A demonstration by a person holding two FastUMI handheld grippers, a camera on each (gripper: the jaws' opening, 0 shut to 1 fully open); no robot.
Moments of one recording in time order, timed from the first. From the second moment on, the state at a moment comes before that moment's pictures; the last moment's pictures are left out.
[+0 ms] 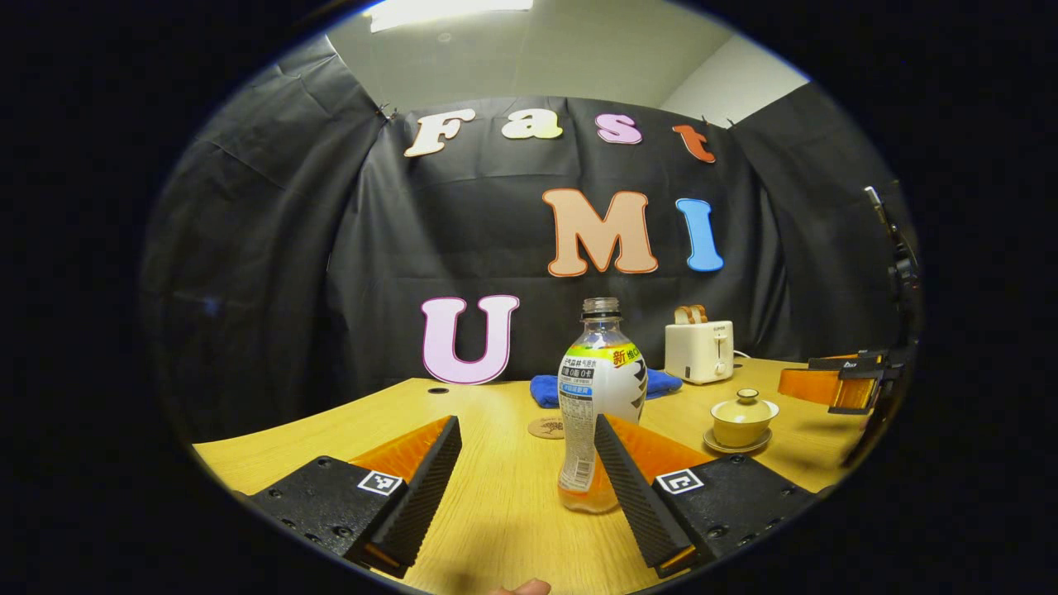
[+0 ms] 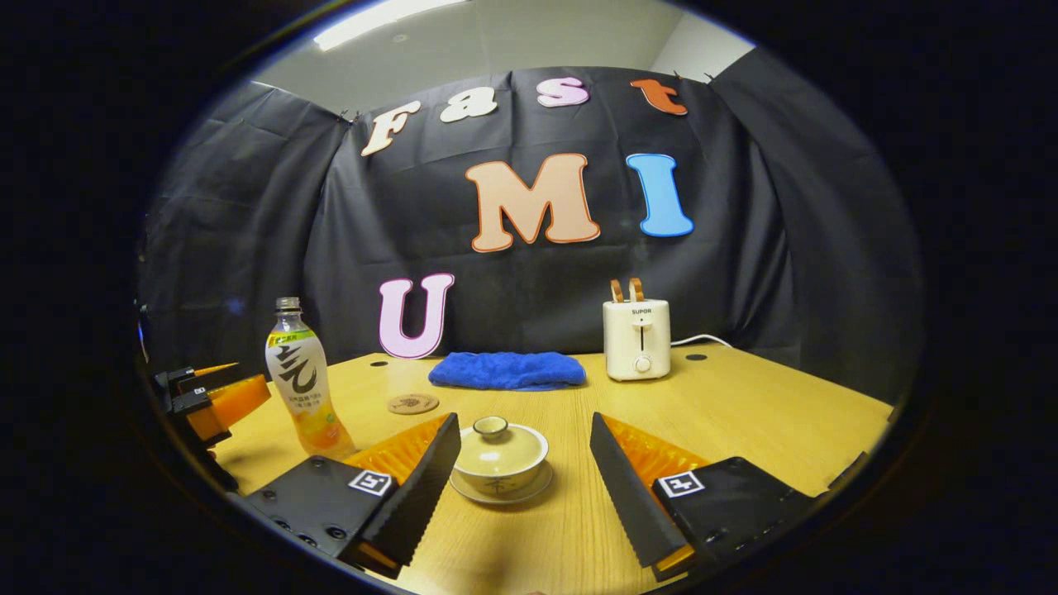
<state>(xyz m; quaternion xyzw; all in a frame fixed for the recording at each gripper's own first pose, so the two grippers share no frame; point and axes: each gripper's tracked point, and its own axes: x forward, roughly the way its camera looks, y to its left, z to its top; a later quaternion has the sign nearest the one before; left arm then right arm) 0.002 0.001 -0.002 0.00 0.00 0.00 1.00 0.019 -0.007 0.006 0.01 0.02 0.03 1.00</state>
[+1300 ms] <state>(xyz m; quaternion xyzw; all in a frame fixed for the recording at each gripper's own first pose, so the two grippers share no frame) 0.000 0.003 -0.002 0.00 0.00 0.00 1.00 0.072 0.036 -0.032 -0.08 0.11 0.07 0.99</state>
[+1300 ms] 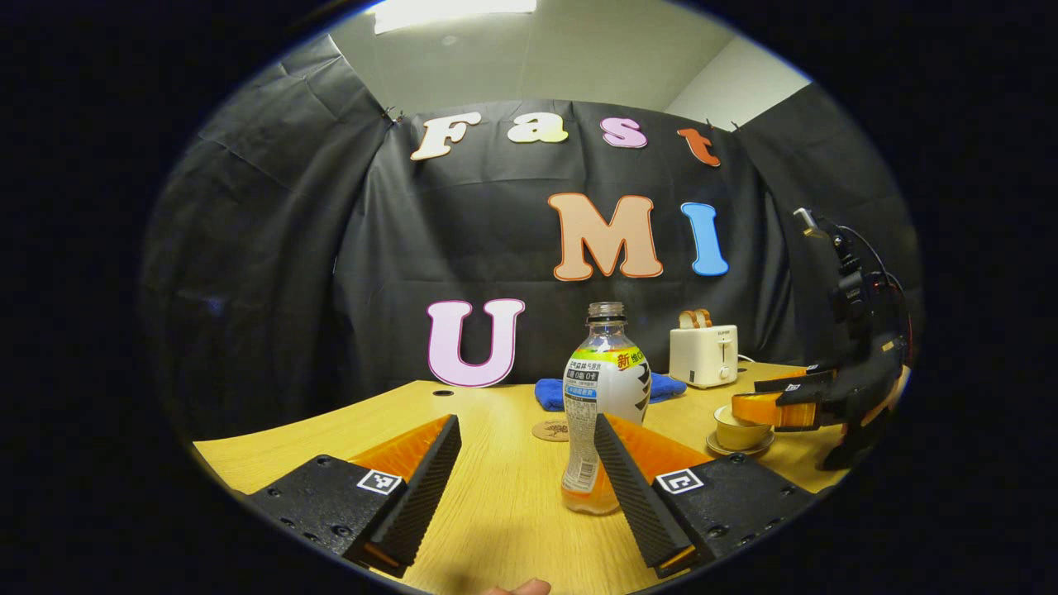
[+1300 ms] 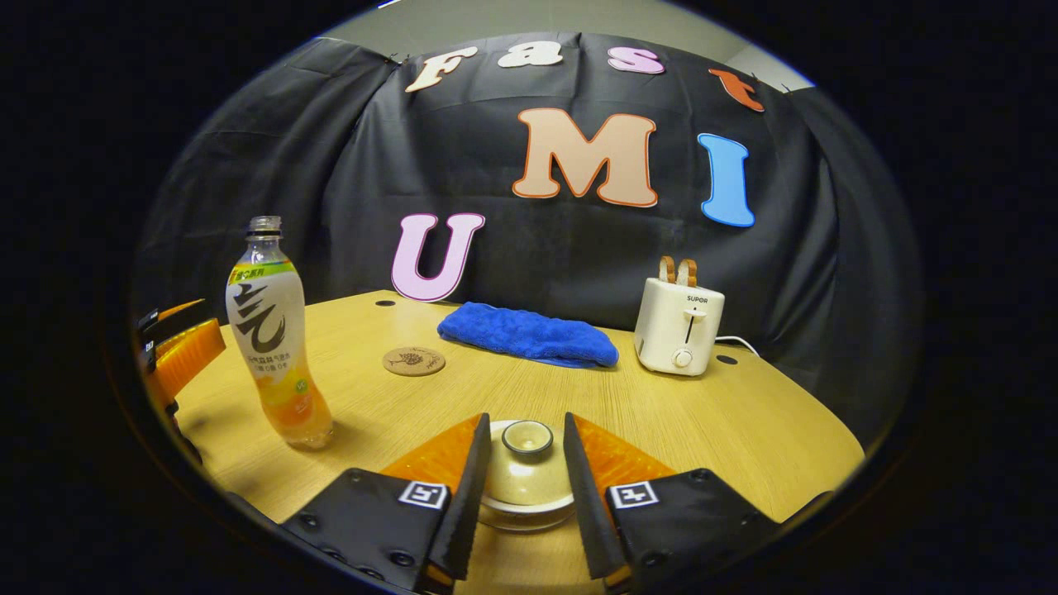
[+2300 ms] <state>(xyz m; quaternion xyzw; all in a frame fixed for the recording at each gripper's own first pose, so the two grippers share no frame) 0.000 -0.012 -0.001 0.00 0.00 -0.03 1.00 0.075 0.034 -0.013 -0.07 0.10 0.07 0.99</state>
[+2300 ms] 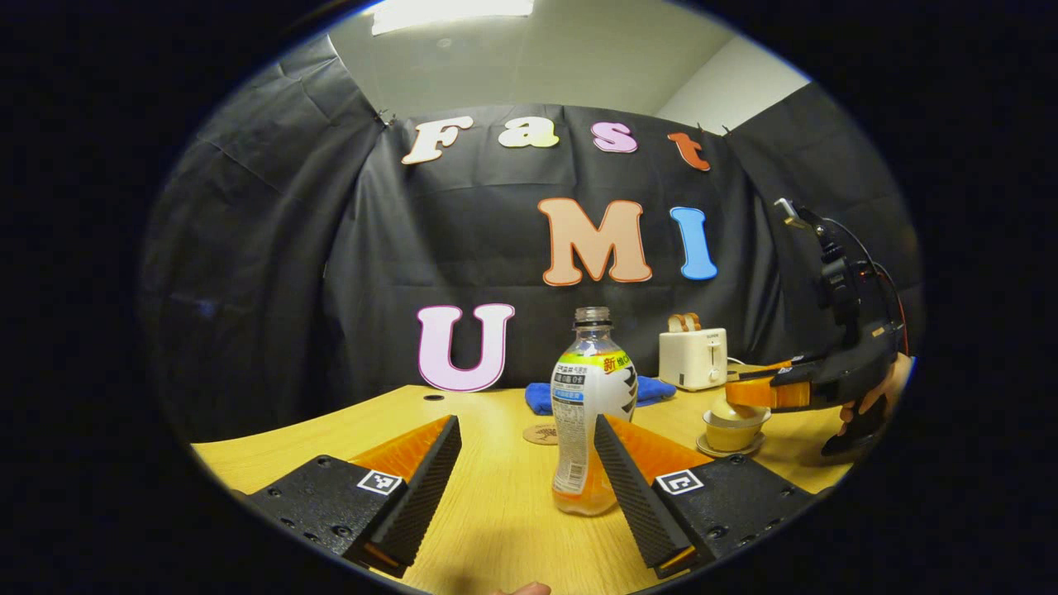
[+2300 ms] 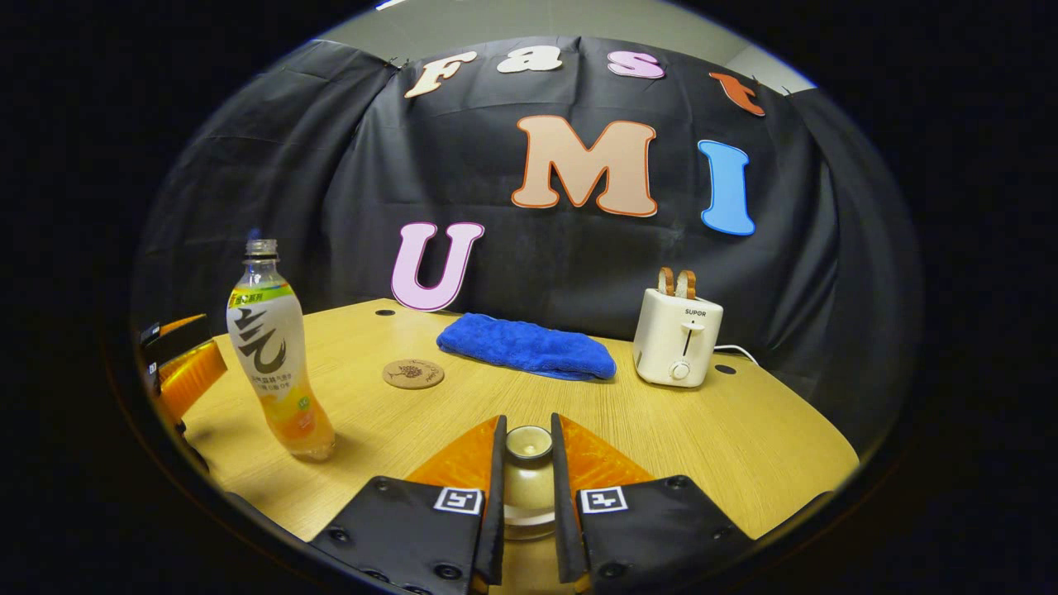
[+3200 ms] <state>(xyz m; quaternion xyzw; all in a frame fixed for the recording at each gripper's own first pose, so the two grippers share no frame) 0.036 -0.061 -0.032 0.00 0.08 -0.12 0.99 0.055 0.002 -0.006 -0.04 0.09 0.06 0.99</state>
